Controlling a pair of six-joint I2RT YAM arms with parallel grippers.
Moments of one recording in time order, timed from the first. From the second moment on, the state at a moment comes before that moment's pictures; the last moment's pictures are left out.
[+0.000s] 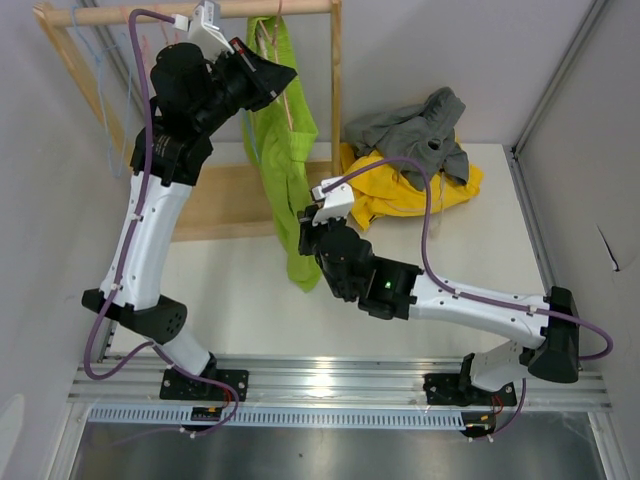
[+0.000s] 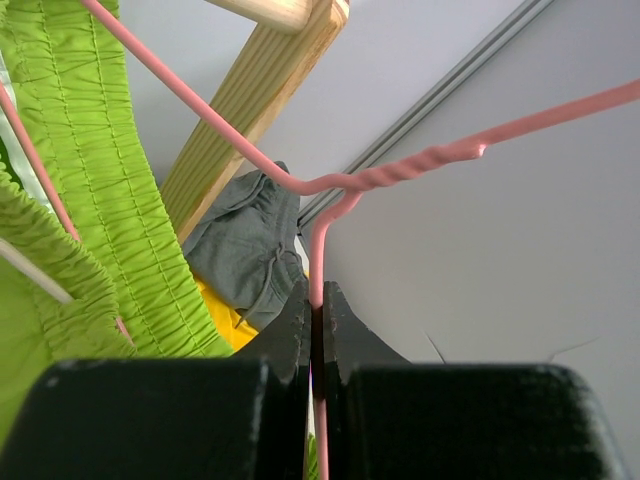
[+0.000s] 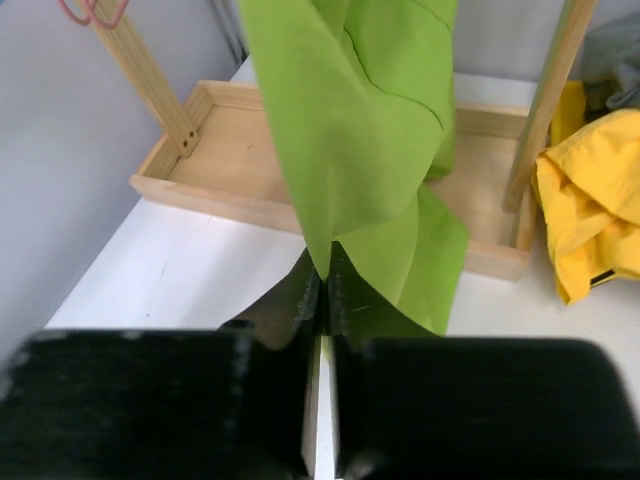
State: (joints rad) left arm -0.40 1.63 2.25 -0.58 0.16 -0.69; right arm 1.25 1.44 1.32 0.06 0.82 0.25
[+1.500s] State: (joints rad) left arm -0.26 1.52 2.10 -0.54 0.31 -0.78; right arm 1.34 1.27 1.10 0.02 0.98 0.33
